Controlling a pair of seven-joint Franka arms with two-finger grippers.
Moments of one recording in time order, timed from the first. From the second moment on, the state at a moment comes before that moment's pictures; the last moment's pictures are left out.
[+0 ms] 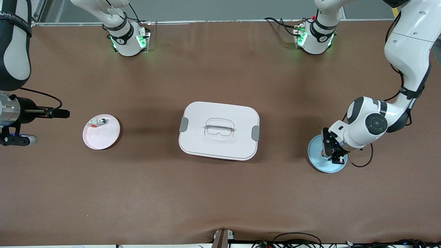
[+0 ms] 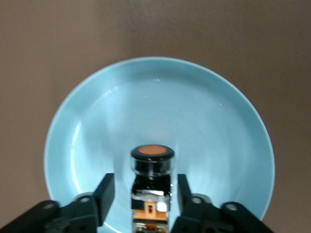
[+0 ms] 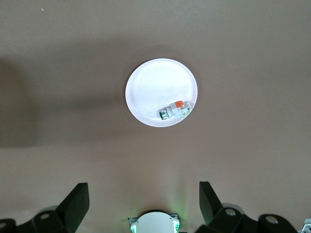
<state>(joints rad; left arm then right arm) 0.41 0.64 -0.48 -1.90 0.48 2.53 1.28 -0.01 0.36 -0.03 -1.28 -0.03 1.31 0.05</state>
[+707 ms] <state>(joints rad) 0.43 0.45 -0.51 -1.67 0.18 2.15 1.15 -0.01 0.36 -0.03 -1.27 -0.03 1.31 0.05</state>
